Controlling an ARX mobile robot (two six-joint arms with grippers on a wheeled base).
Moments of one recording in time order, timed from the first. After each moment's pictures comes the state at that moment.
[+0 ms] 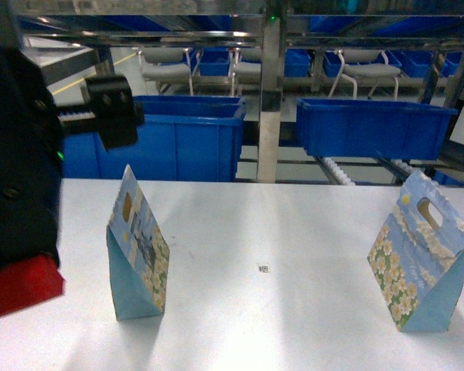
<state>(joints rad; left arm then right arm) -0.42 1.84 0.63 1.28 -0.90 0.05 0.51 0.35 0.21 0.05 0.74 0.03</state>
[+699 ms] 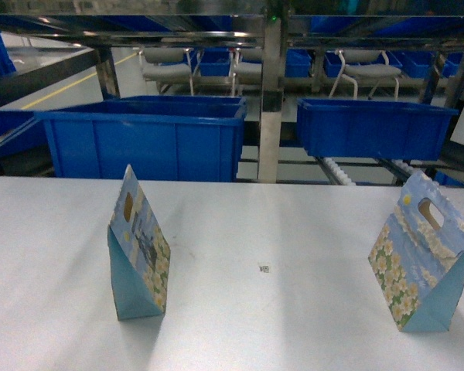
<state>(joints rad) -0.29 1.19 0.25 1.00 -0.74 -0.13 0.51 0.35 0.21 0.05 0.74 0.03</state>
